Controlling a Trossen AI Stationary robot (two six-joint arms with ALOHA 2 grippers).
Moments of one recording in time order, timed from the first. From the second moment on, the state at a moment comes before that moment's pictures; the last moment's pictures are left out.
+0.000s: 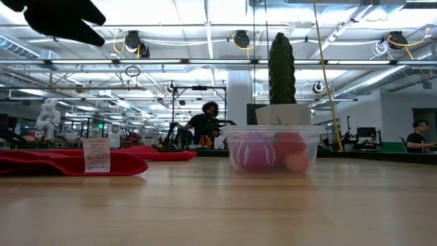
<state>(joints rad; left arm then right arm) -0.81 1.34 0.88 -0.64 -1.04 -0.98 0.89 0.86 0.73 -0.20 0.58 0.28</state>
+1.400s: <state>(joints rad) -0.24 0.70 0.30 0.35 -0.39 -0.18 0.23 0.39 0.53 -0.19 -0.24 0.09</state>
